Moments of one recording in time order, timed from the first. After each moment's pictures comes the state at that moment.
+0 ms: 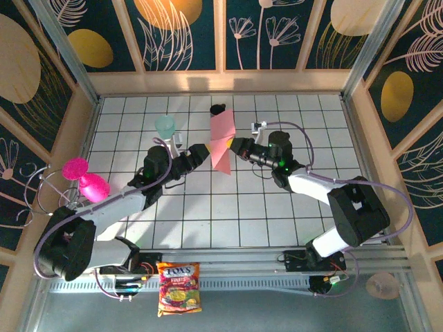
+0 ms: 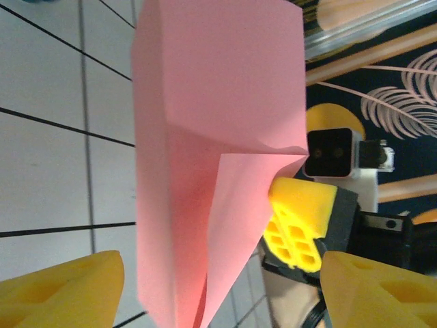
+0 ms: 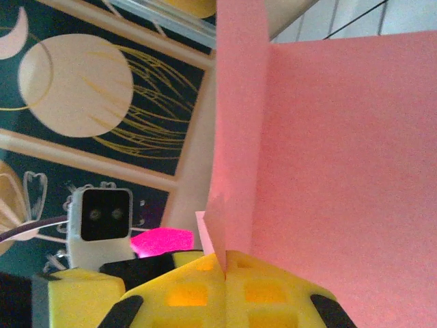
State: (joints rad) left arm -0.53 1.29 0.58 0.50 0.36 -1.12; right arm 0.52 1.50 0.71 0.65 -0.56 1.05
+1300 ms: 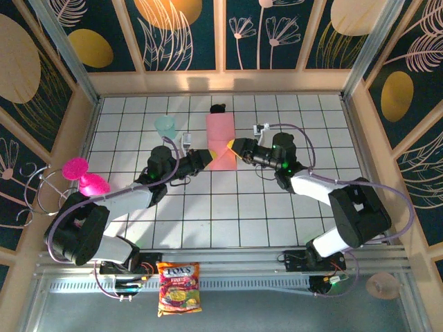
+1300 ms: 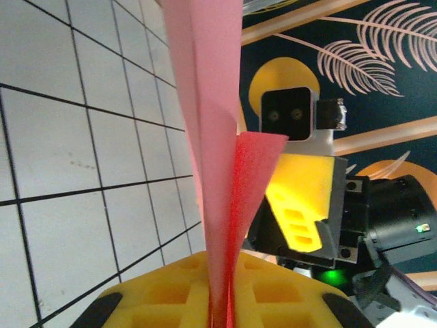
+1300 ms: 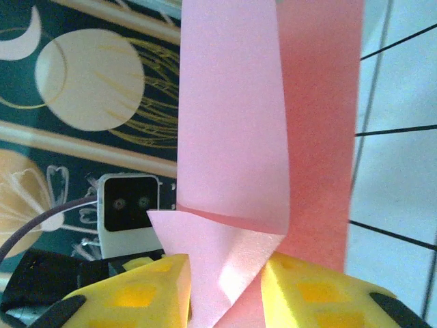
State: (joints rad) left arm -0.53 1.41 0.57 0.67 0.54 -1.17; right arm 0.48 1.47 0.68 0.63 -0.62 1.09
